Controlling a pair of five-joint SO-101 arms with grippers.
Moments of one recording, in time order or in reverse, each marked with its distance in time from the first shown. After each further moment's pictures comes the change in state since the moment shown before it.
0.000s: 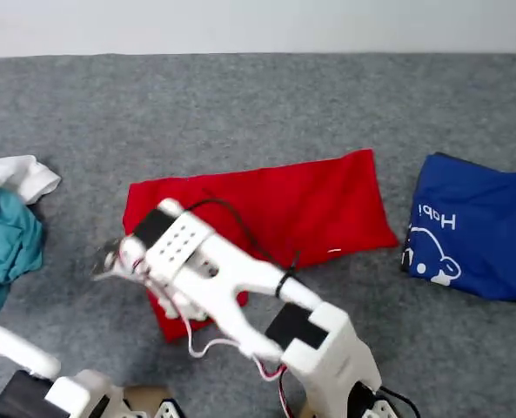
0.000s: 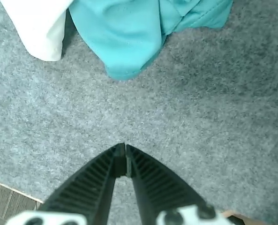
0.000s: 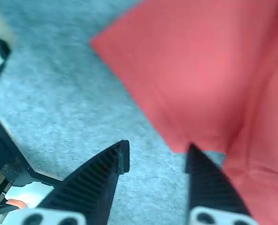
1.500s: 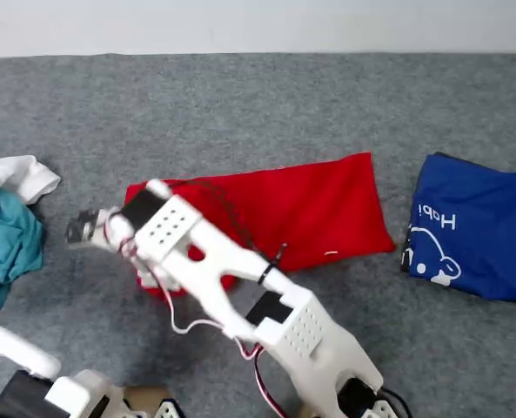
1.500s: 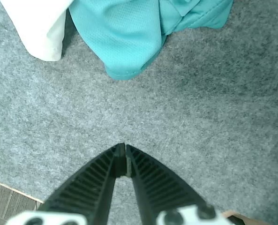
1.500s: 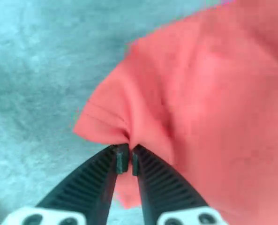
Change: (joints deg) left arm 0.0 0.0 0.0 0.0 0.0; right arm 4.7 15.4 -28.3 -0.2 2.3
